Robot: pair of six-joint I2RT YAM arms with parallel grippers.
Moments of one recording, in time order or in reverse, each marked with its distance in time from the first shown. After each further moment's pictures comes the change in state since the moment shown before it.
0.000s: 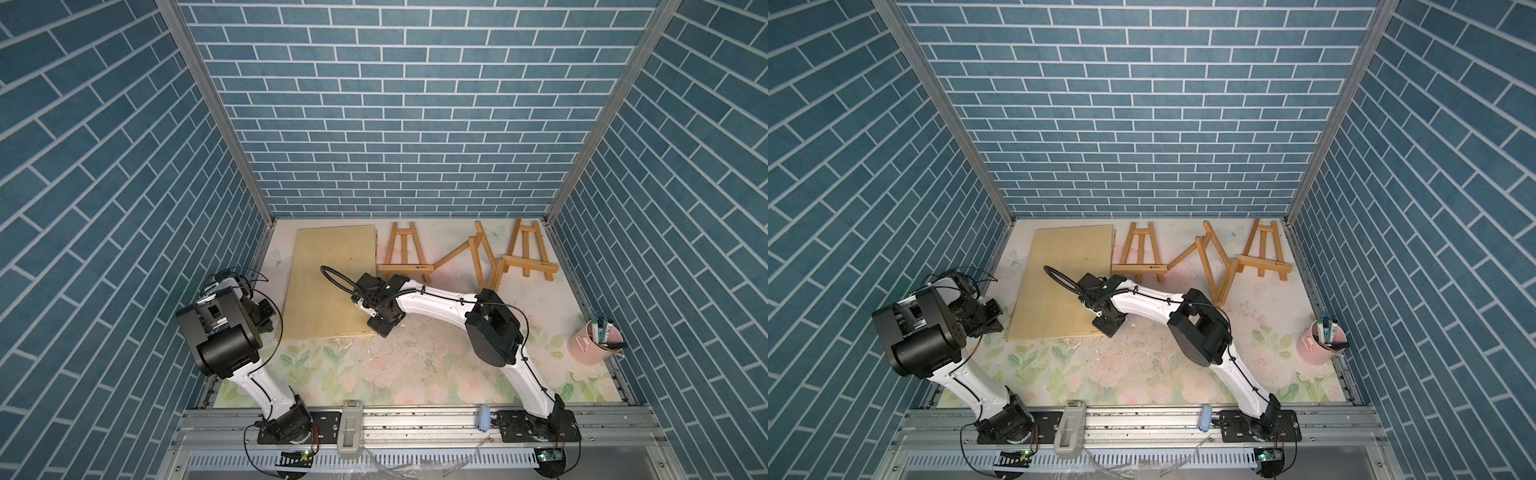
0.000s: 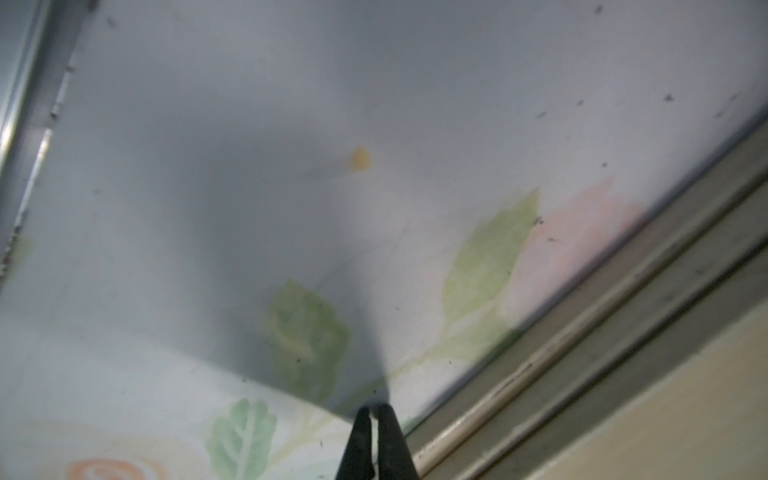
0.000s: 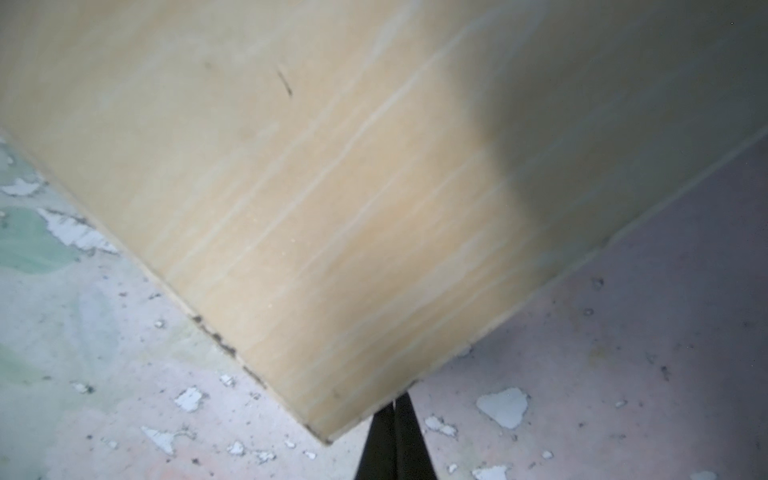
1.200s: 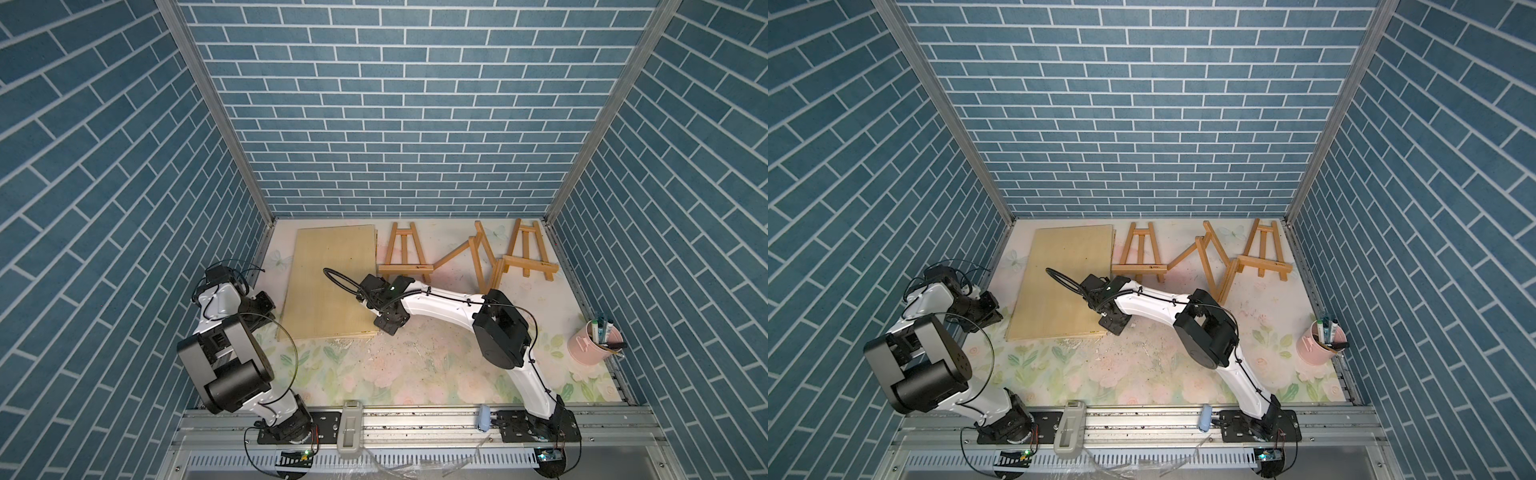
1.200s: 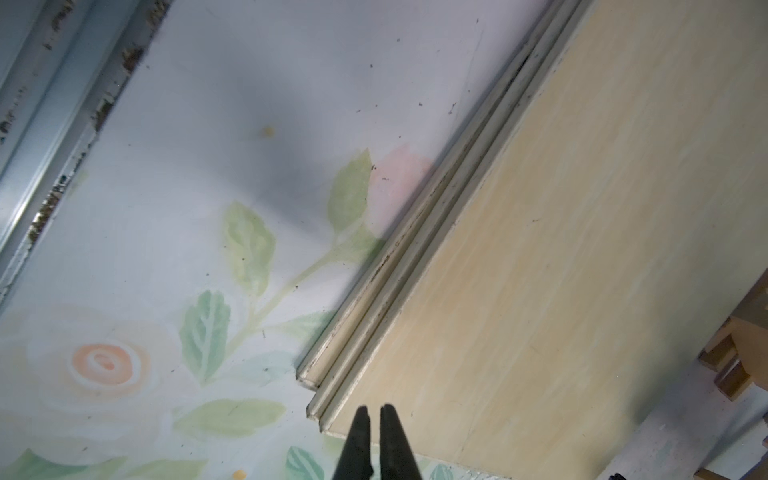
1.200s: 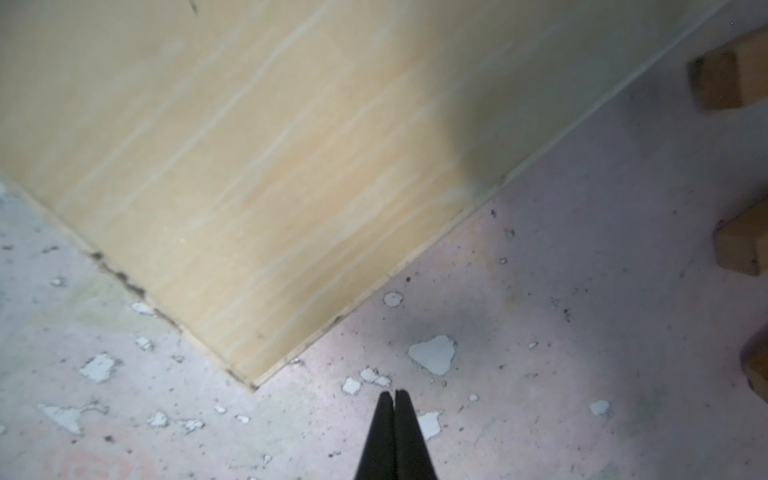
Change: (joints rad) left arm 0.000 -0.254 -0.061 -0.034 0.127 -0.016; right arm -0.002 -0.067 -0.083 0.014 0.139 -0.050
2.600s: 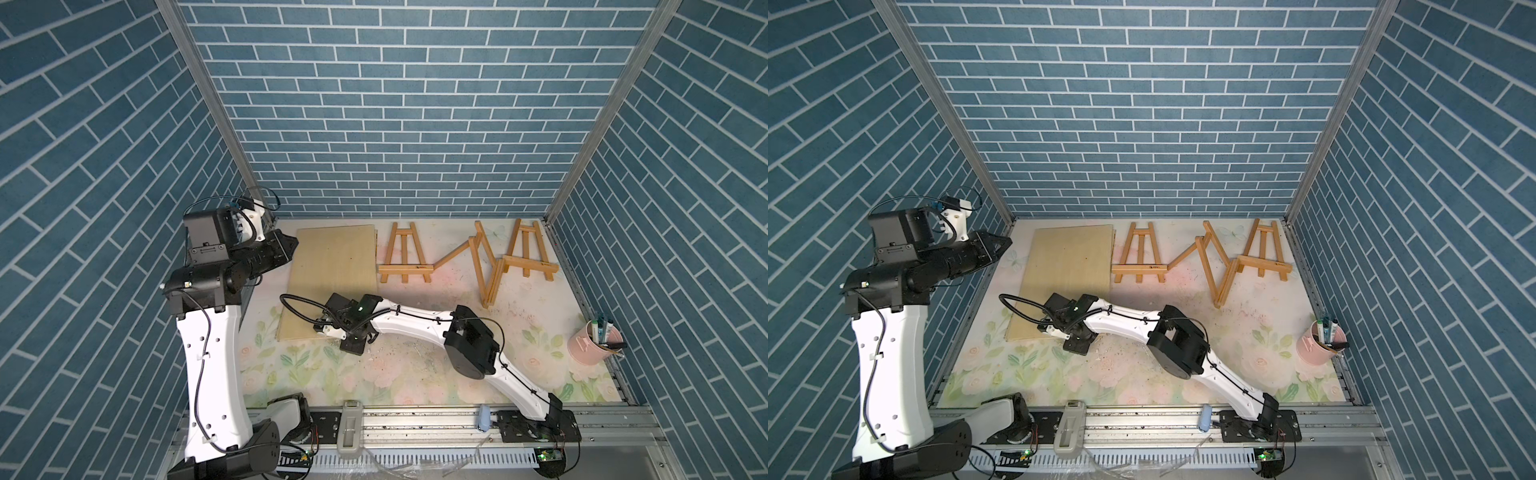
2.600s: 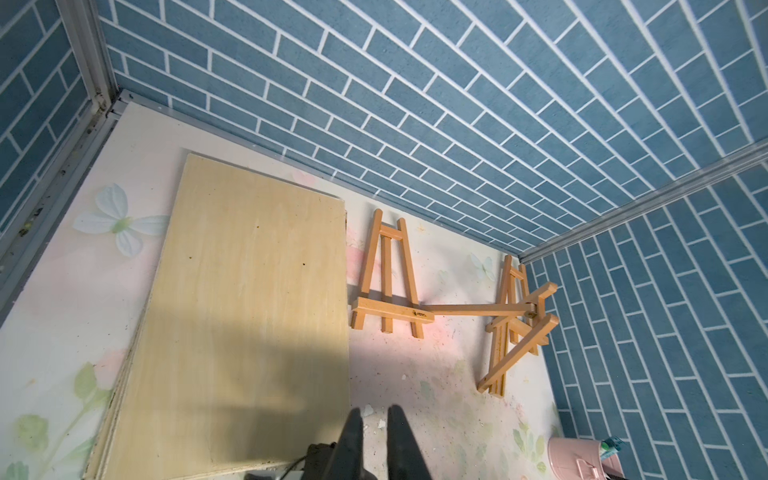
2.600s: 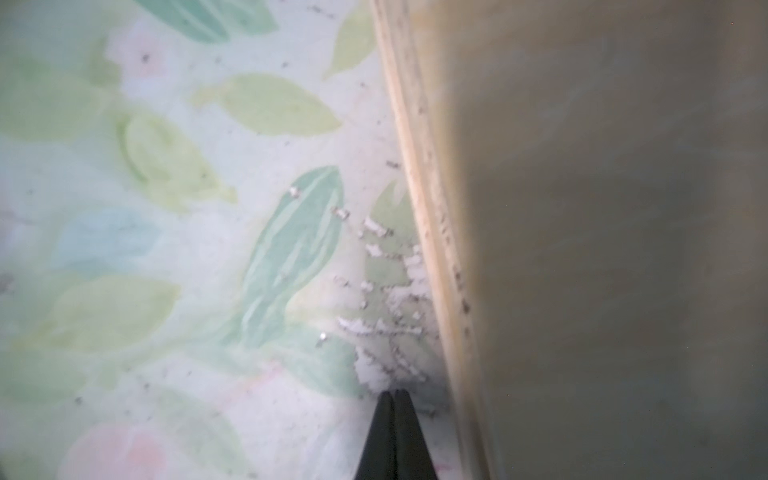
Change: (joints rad) left arm -0.372 -0.409 0.590 -0.215 0.198 -0.176; right arm 0.162 0.182 0.250 0.056 -0.229 -0.217
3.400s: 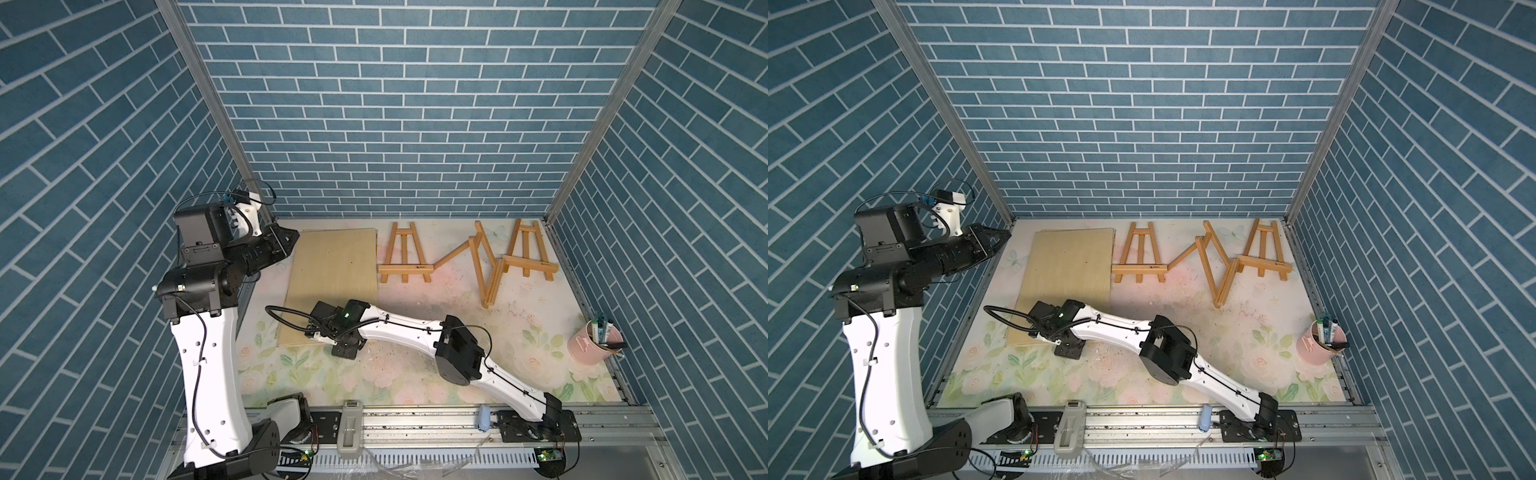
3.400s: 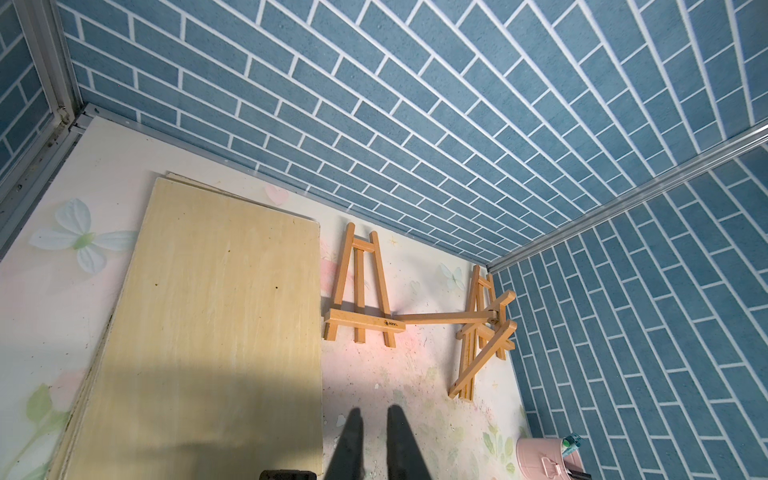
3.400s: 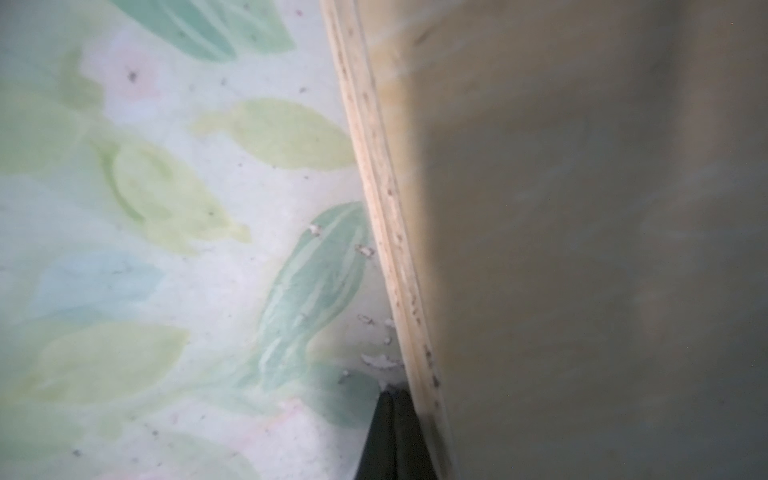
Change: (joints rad) left arm 0.000 0.002 0.084 0.008 0.068 -0.060; right arm 0.040 0.203 0.359 -0.219 0.151 0.026
